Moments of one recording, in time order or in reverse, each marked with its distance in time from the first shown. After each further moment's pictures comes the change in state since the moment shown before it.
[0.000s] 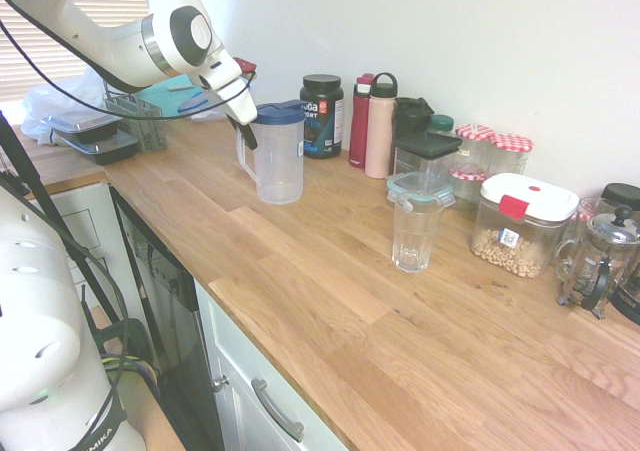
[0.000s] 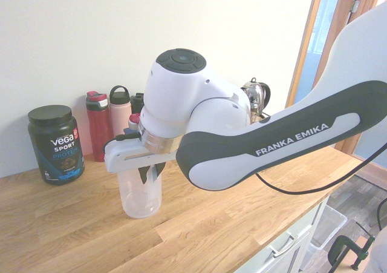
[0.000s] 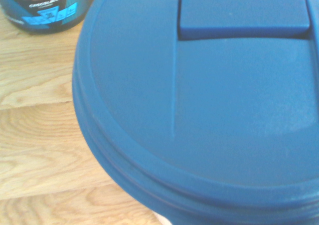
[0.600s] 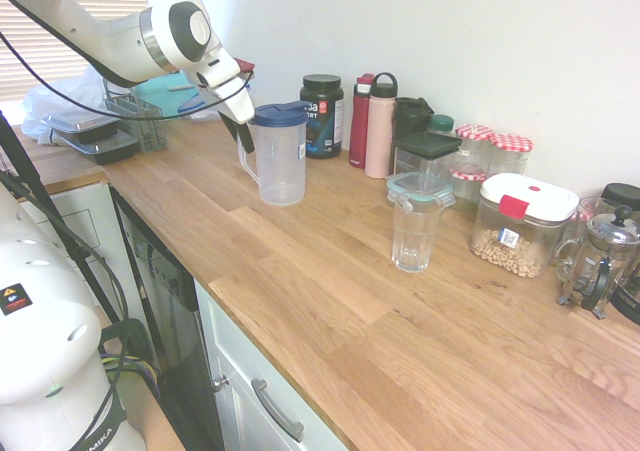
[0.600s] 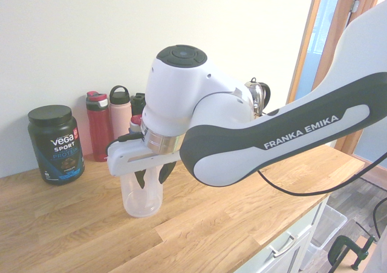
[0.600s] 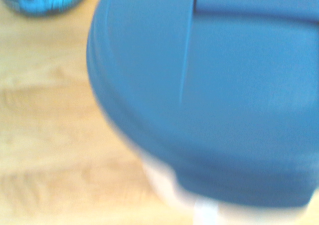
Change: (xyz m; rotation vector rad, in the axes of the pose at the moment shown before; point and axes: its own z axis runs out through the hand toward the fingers) arm -0.014 0.010 -0.009 -0.073 -0.059 -0.056
